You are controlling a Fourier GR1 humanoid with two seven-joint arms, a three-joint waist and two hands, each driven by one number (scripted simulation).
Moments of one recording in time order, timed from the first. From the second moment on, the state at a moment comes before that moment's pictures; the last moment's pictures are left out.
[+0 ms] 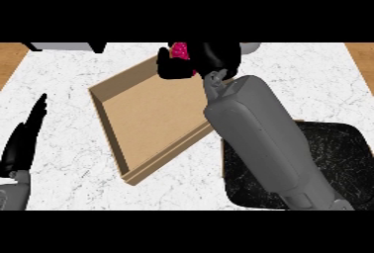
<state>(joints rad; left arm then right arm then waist) -0.12 0.36 0.14 -1.35 -0.23 0.09 0.07 -1.04 0.00 0.24 -1.26 0.80 0.03 0.71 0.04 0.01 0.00</state>
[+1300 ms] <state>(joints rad) -0.21 0.33 0.10 -1.31 -0.26 0.08 0.05 -1.32 0.00 0.30 -0.40 0.37 -0.44 0.48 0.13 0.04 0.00</state>
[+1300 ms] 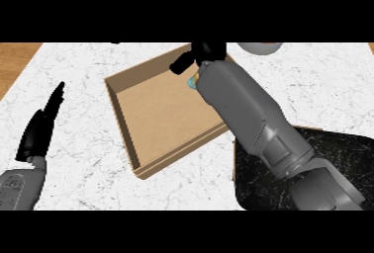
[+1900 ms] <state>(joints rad) -0.20 0.34 0.13 -1.31 -0.26 0.08 0.07 -1.33 0.00 0.19 -0.42 0.23 -0.69 0.23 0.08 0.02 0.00</state>
